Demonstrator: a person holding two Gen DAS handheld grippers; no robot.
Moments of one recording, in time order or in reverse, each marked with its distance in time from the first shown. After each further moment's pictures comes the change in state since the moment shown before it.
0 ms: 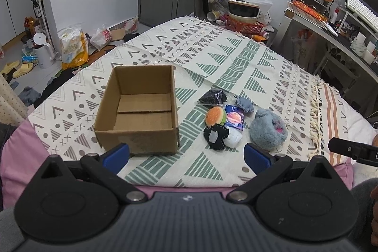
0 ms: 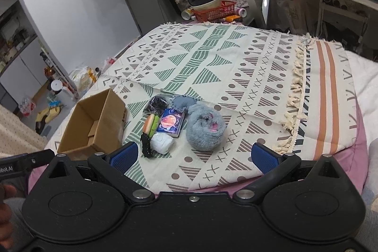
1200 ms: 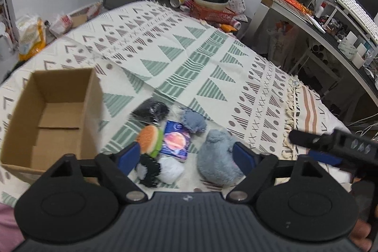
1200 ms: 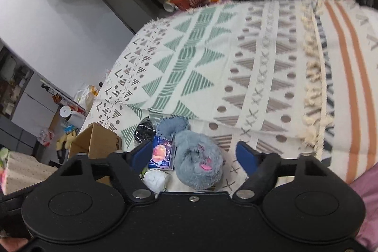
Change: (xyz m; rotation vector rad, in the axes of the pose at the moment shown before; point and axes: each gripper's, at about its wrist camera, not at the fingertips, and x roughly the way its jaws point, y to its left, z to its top) left arm 0.117 -0.084 0.049 -0.033 0.084 -0.175; right arm 0.101 -0.073 0.052 0.240 0.099 0.126
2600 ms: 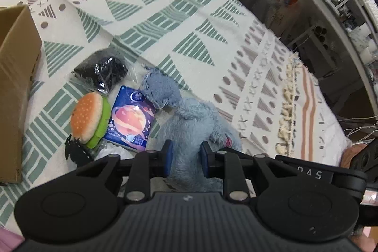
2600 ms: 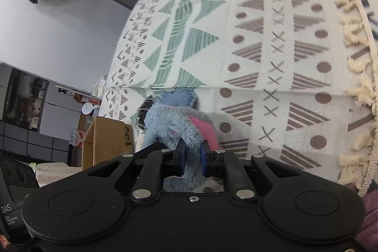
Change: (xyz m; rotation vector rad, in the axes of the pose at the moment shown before) left arm 0.111 -0.011 -0.003 -0.108 0.189 -0.131; right arm 0.069 -0.031 -0.006 0.157 0.162 0.153
